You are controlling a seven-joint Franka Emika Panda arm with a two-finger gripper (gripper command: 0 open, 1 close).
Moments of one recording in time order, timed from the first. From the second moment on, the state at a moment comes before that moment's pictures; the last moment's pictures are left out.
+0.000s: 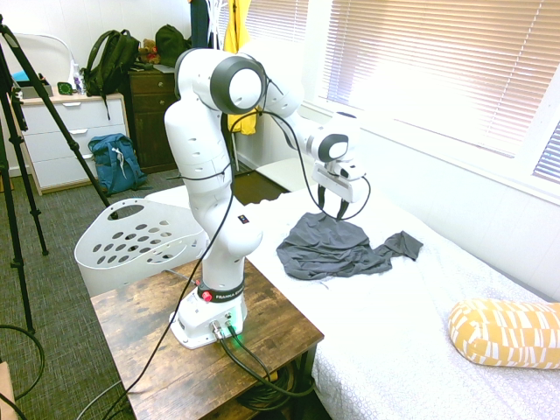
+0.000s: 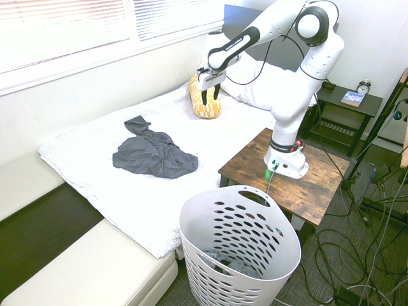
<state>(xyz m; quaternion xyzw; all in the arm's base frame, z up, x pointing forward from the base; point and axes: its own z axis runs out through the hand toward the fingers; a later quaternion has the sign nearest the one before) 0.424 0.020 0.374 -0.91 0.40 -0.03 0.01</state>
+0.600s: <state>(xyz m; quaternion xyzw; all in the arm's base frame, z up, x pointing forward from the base) 0.509 0.115 0.357 -0.93 0.36 -0.07 0.01</state>
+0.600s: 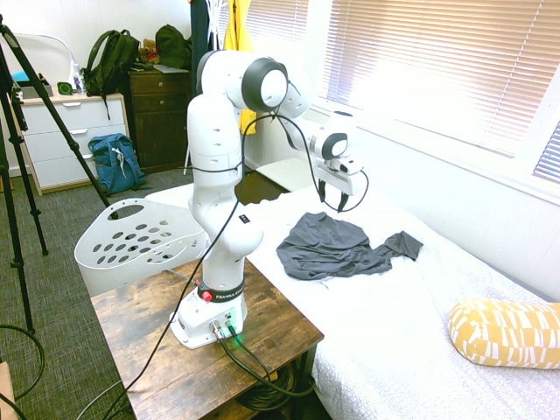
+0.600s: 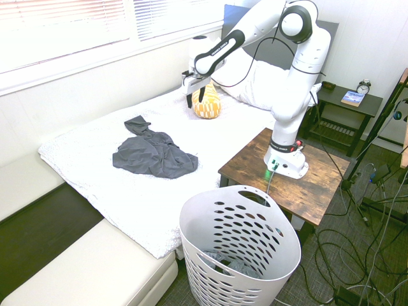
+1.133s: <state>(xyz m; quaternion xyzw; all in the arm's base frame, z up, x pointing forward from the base) 0.589 0.202 0.153 -0.94 0.32 -0.09 -0.04</state>
